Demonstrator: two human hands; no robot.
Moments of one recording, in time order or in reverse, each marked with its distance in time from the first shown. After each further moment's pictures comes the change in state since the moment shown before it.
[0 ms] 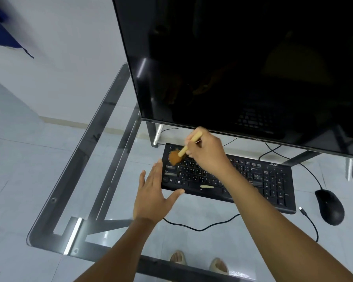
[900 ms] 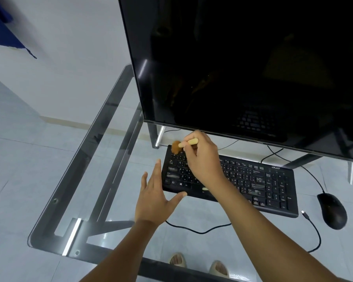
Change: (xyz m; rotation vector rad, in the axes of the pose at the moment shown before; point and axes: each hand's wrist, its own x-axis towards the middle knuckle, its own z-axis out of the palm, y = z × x) left_hand -0.001 0.009 -0.009 -0.099 -0.071 -0.171; right_hand -0.012 -0.013 0.021 0.054 0.116 -0.092
